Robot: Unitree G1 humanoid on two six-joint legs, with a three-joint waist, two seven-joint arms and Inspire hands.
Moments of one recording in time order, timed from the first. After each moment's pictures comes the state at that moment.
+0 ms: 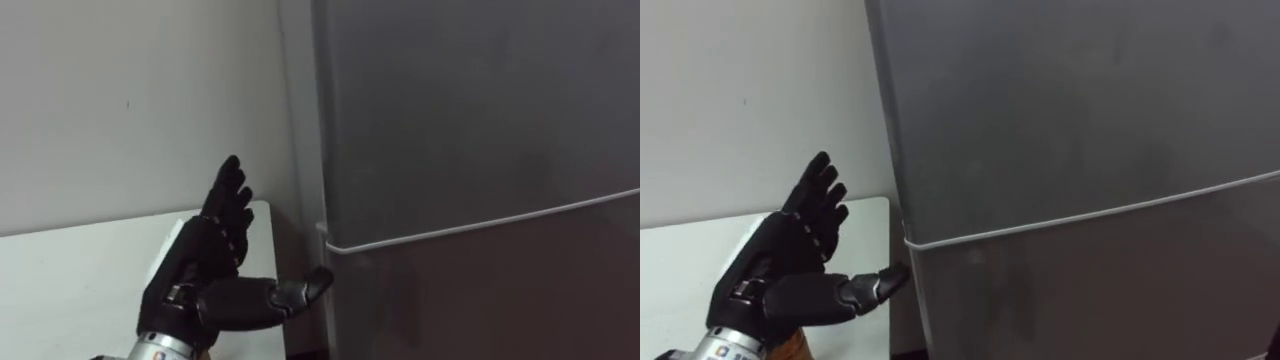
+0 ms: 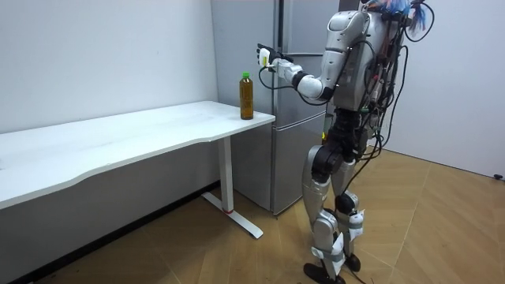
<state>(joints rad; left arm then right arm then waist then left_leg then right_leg) -0.07 0.15 -0.05 -0.31 -0.36 0.13 -0.12 0.12 -0.22 -0.10 1.21 0.39 0.04 0.14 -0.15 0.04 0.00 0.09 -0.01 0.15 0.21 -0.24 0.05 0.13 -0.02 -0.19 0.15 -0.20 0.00</state>
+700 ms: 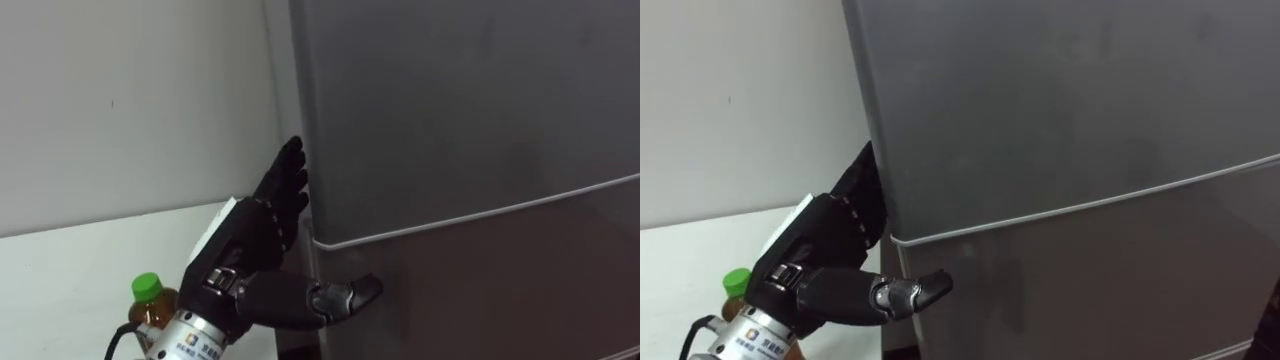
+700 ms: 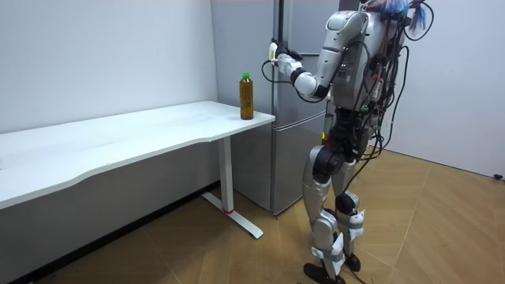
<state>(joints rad) -0.15 0.16 -0.08 -0.33 -0.33 0.14 -0.23 0.10 -0.22 -0.06 1.22 0.41 0.04 0.15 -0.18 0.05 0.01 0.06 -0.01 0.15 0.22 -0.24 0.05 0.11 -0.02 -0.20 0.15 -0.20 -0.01</state>
